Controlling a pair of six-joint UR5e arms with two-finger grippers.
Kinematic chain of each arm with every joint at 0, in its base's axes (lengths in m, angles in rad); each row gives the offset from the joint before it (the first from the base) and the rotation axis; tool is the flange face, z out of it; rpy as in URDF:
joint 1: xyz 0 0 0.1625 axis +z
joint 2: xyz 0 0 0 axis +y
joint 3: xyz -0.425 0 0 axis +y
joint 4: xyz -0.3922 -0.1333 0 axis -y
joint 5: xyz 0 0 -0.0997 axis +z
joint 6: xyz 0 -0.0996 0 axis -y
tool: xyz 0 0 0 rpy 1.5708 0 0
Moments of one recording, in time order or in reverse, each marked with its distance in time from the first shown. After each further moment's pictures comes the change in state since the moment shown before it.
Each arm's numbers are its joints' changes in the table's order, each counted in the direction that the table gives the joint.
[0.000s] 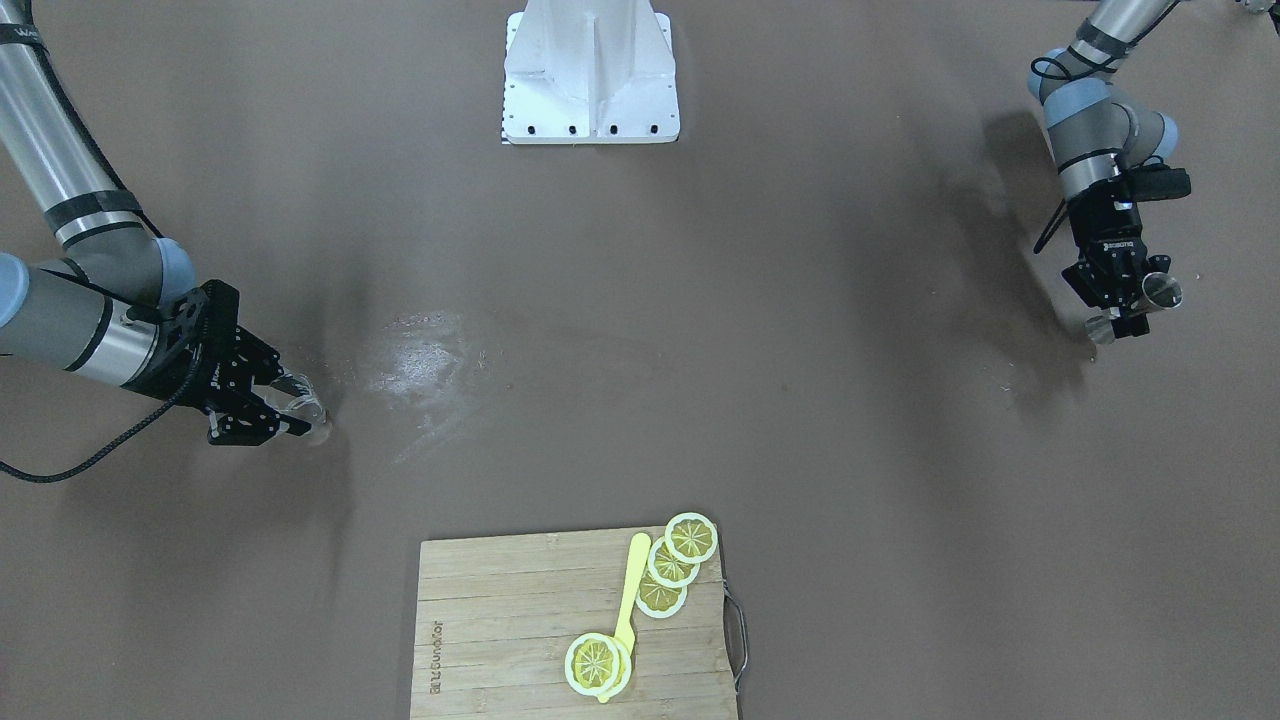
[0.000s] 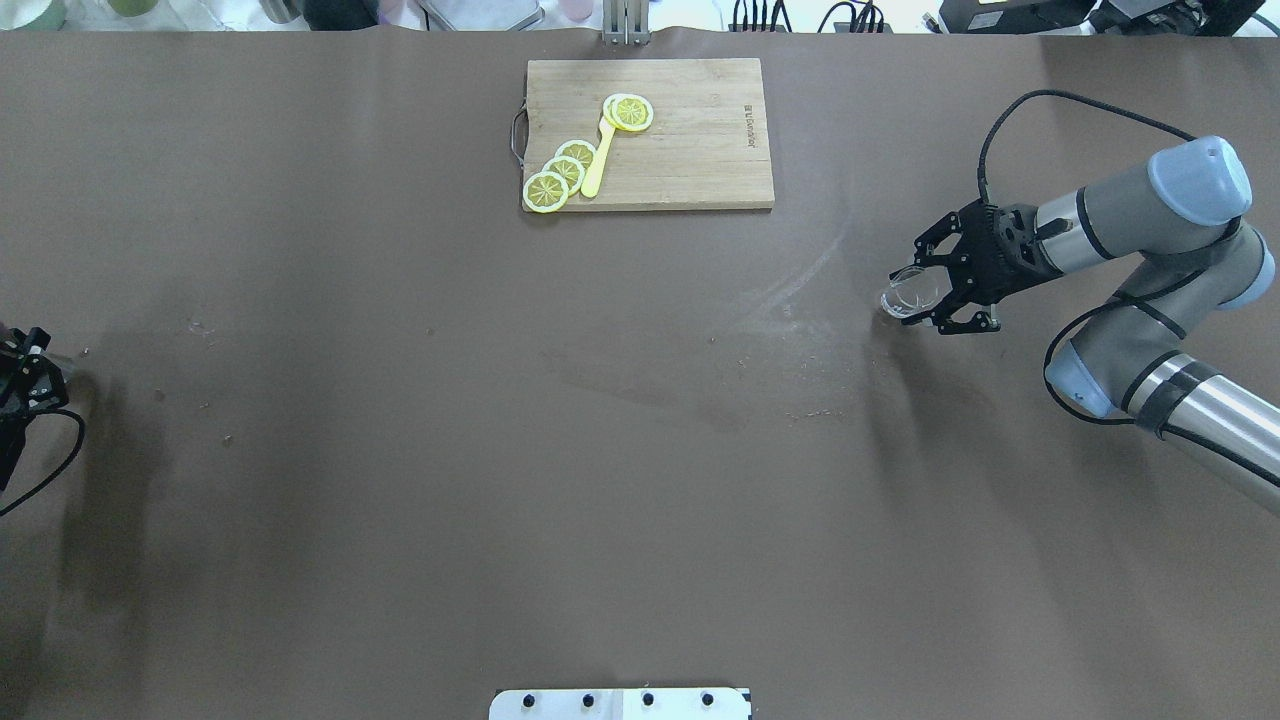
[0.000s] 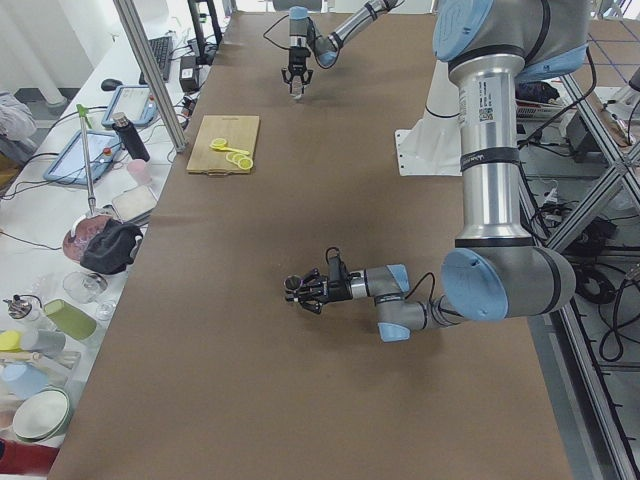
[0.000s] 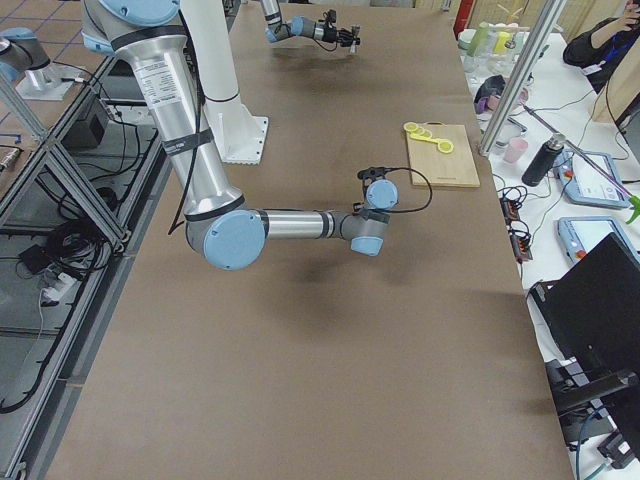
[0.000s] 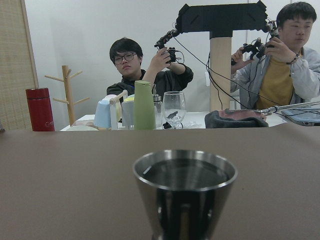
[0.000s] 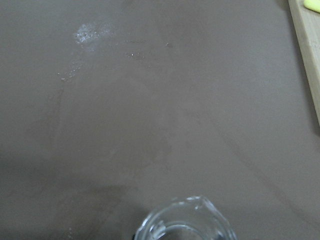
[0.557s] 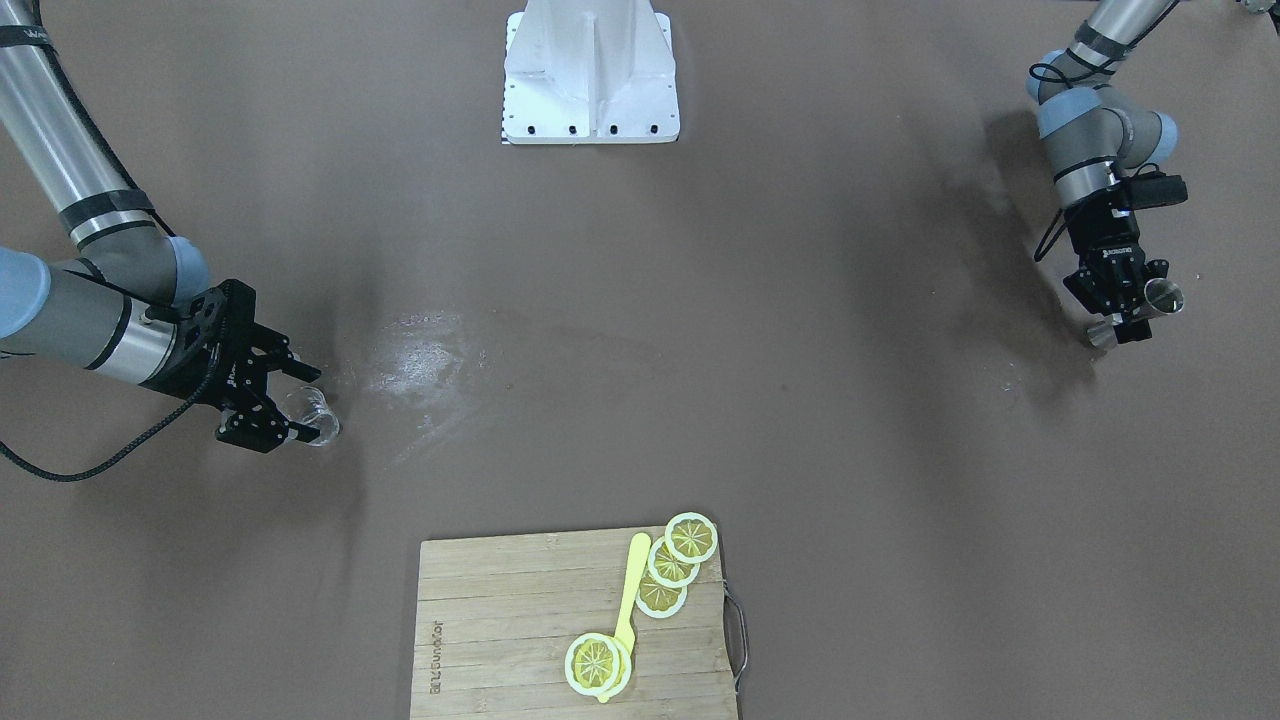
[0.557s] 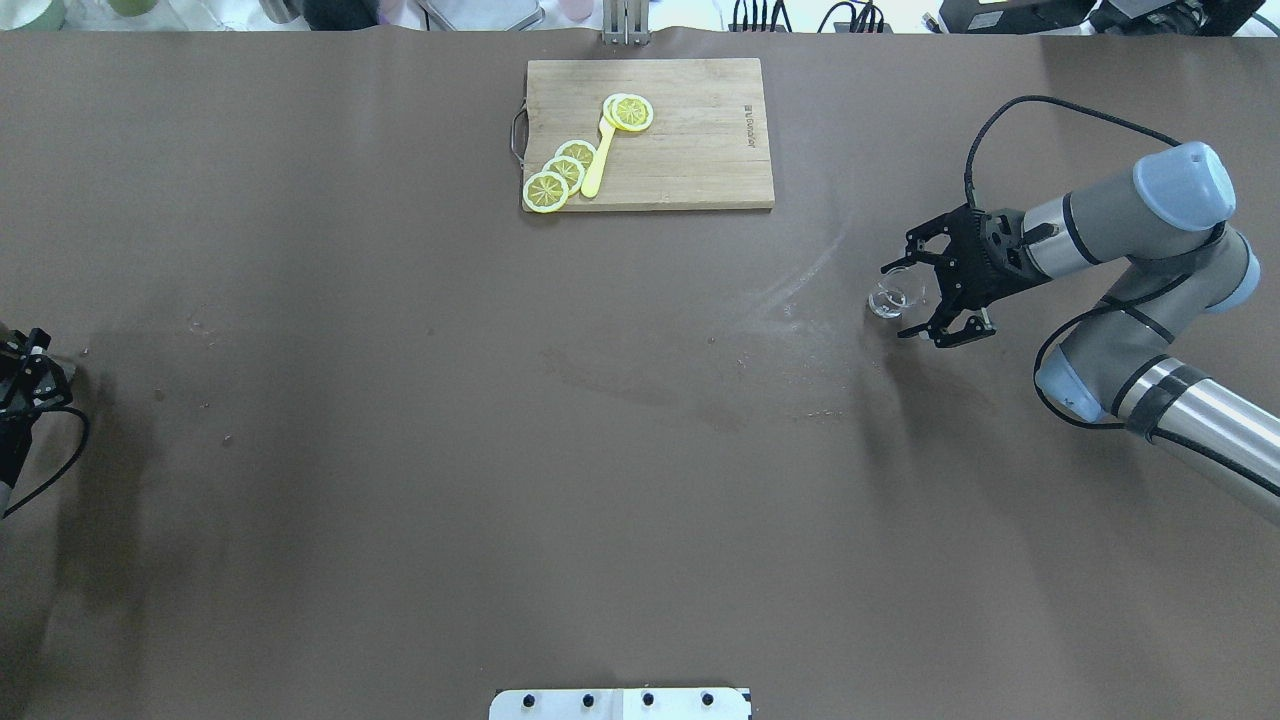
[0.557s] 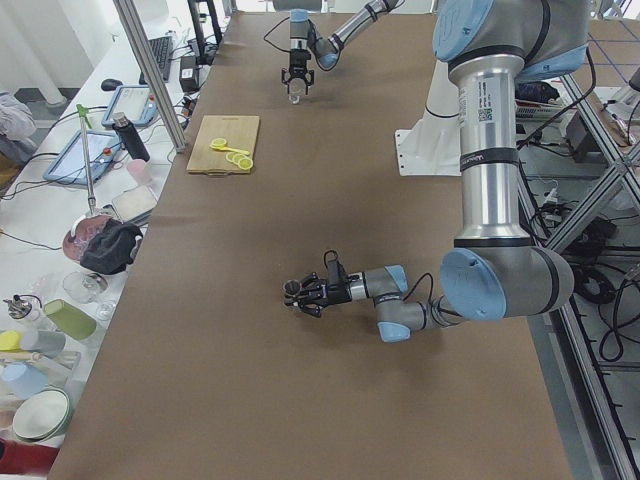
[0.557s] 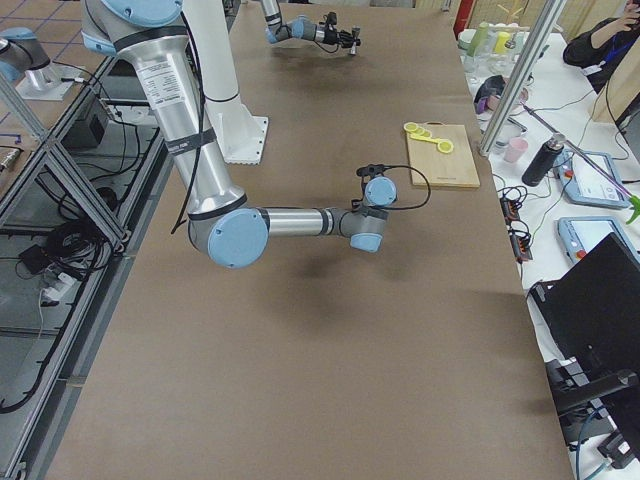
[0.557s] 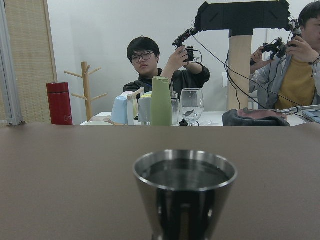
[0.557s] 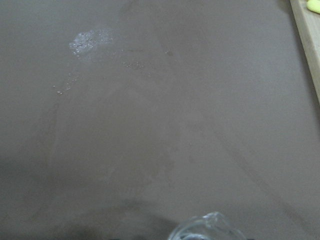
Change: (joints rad) left arm 0.002 0.007 -0.002 0.069 -0.016 -0.079; right arm -0.016 -0.007 -0.001 0.000 0.008 0.021
